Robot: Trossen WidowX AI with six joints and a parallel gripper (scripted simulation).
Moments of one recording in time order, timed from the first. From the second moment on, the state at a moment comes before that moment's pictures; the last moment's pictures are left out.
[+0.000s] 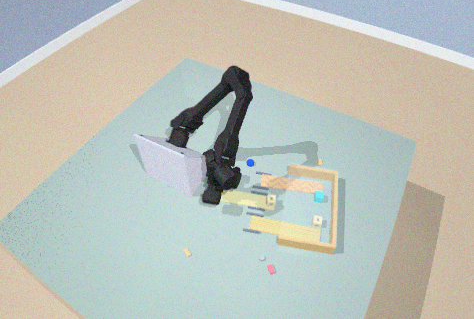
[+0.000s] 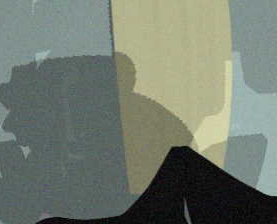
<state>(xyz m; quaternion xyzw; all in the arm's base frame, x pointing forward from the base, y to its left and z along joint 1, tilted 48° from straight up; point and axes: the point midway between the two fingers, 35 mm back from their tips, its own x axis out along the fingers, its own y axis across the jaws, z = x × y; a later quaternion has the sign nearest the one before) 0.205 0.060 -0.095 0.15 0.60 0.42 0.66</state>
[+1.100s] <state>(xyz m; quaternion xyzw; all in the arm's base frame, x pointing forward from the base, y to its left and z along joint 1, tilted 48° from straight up) 0.211 0.031 -0.070 0.15 0.61 0.42 0.66</state>
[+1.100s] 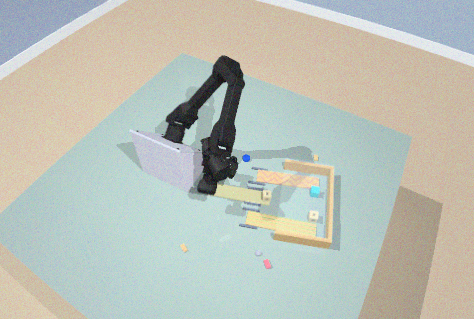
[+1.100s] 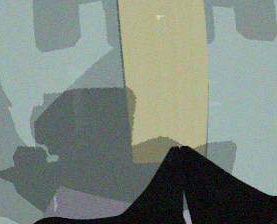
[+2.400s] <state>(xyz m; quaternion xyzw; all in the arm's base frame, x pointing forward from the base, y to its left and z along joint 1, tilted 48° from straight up) 0.337 0.064 -0.032 0.09 0.57 0.47 0.66</state>
